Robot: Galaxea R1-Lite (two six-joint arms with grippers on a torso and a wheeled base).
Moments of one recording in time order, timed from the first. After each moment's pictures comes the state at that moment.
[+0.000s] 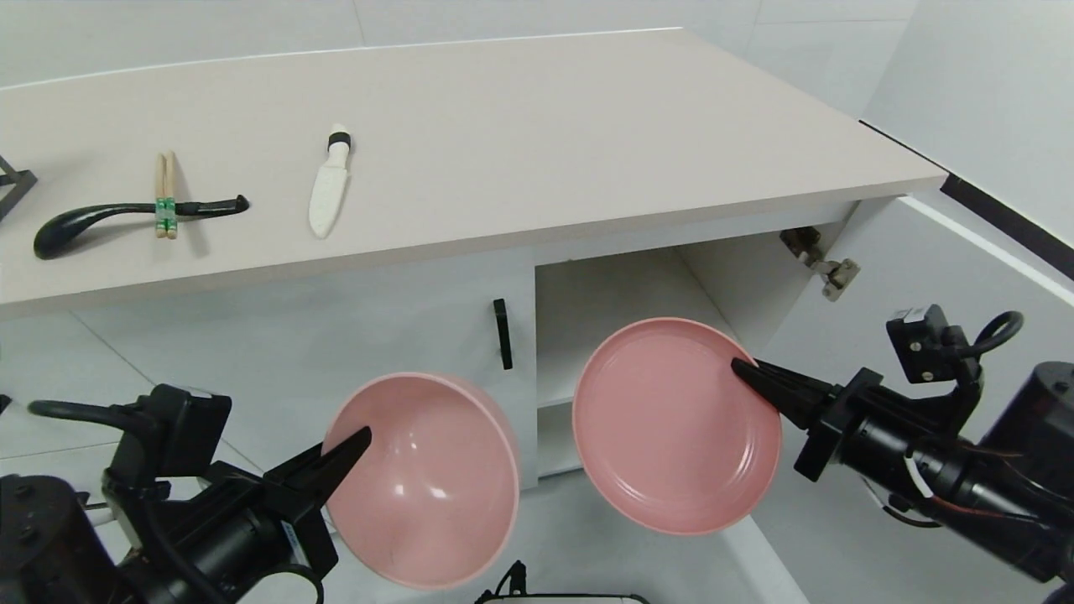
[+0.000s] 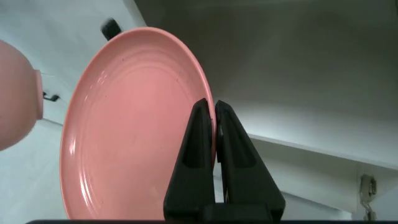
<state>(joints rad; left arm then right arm) -0.70 1.43 -0.03 -1.26 0.24 -0.23 0.42 1.76 -0.16 -1.57 0.27 0.13</state>
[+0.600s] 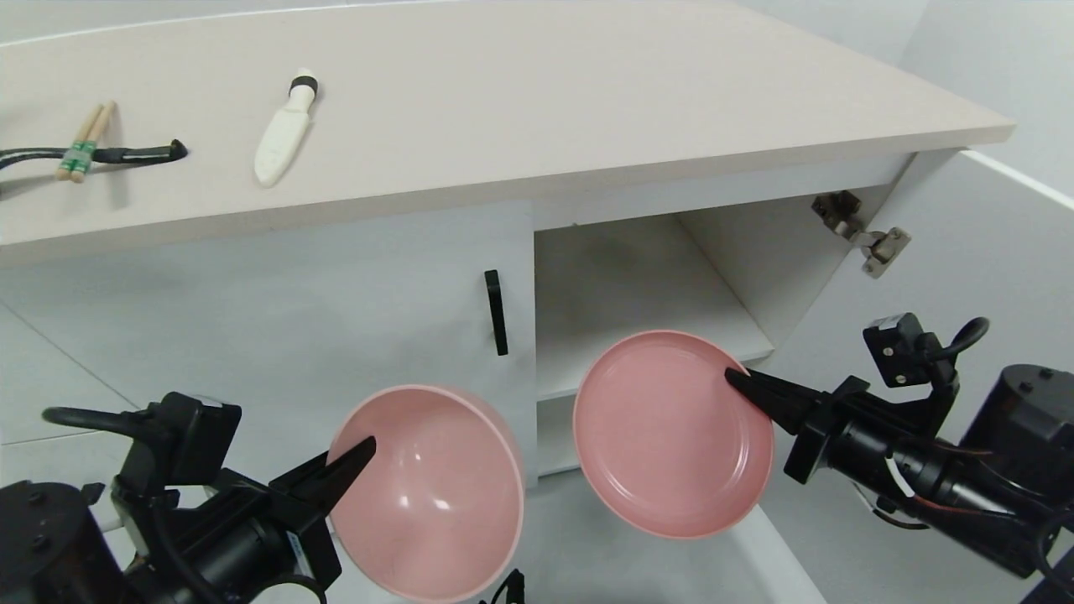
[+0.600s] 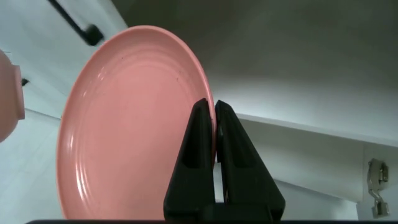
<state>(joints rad) -0.72 1.44 -0.02 -1.26 0.24 -0.23 0.41 1.81 -0.16 -1.57 0.27 0.13</state>
